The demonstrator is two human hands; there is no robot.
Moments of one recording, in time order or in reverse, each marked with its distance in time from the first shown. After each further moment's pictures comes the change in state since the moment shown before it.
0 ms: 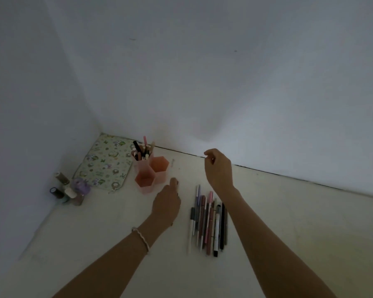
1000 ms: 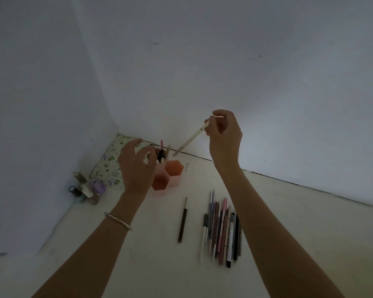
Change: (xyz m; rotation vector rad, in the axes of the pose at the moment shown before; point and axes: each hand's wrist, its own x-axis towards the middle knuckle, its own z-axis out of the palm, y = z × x) left_hand 0.049 -0.054 -0.104 -0.078 0.913 0.154; right_hand 0.025 -0.110 -0.008 0.552 0.169 -0.137
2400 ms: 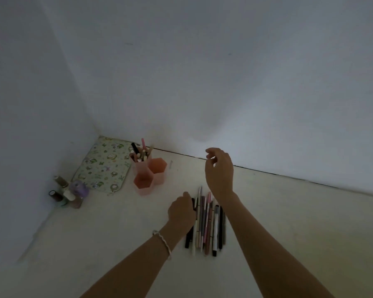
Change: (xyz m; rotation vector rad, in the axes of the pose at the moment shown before) left_hand -0.132 0.101 0.045 0.222 -1.138 -0.207; right_hand -0.048 0.082 -0.061 -0.511 -0.035 -0.046
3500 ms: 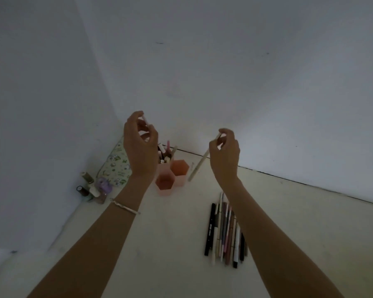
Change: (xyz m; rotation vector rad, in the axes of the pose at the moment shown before) left_hand 0.037 -0.068 -0.186 -0.790 1.202 0.249; right_hand 0.037 -0.052 0.045 0.163 0.025 0.038
